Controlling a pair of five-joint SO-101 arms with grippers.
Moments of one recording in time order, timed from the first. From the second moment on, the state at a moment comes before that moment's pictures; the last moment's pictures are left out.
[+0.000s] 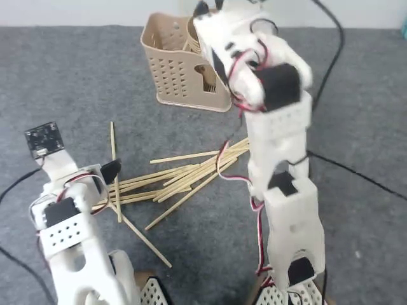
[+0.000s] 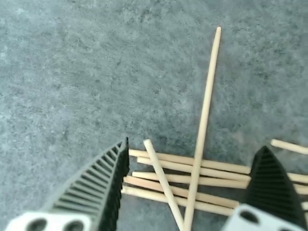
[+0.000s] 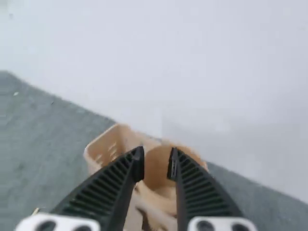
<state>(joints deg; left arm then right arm) -33.0 -52.2 70.2 50.9 2.6 -25.8 33.6 -95.2 88.2 4.3</state>
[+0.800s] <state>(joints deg) -28.7 -14.8 44.8 58.9 3.5 -21.8 -18.6 -37.2 100.5 3.4</state>
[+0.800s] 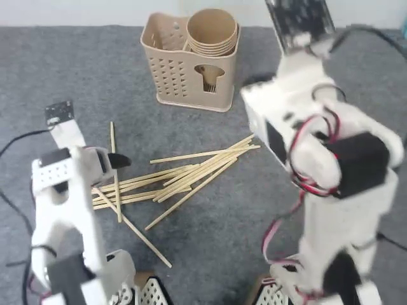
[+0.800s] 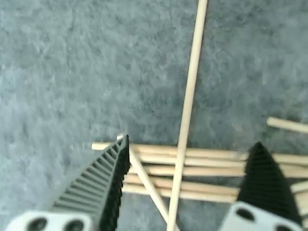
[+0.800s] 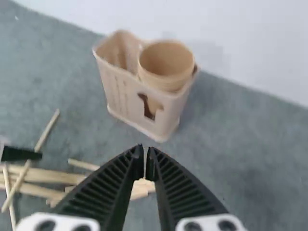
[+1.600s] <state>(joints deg) -23.5 7.7 28.3 58.9 3.7 -15.6 -74.0 72.3 54.7 6.9</state>
